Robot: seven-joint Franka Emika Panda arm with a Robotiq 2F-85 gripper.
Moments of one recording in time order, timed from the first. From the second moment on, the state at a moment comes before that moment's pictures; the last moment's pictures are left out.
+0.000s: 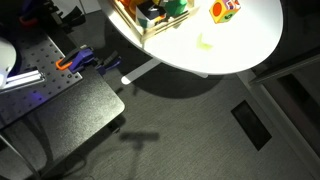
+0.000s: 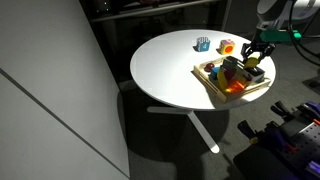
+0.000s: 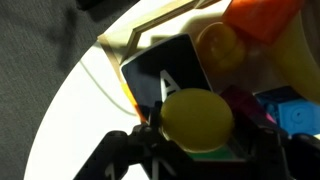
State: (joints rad) arm -0.11 0.27 -0.12 -2.32 0.19 2.48 0.13
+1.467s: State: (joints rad) arm -0.09 0.17 -0.06 -2.40 0.02 2.31 -0.06
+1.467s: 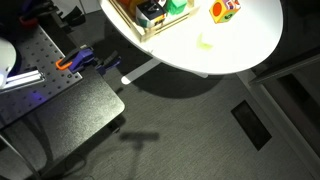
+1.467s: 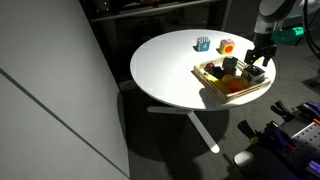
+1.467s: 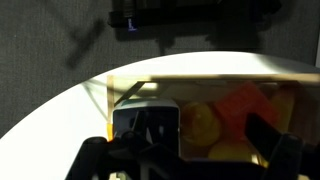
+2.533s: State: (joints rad) arm -0.09 -0.10 -0.06 -2.53 -0.04 2.31 -0.09
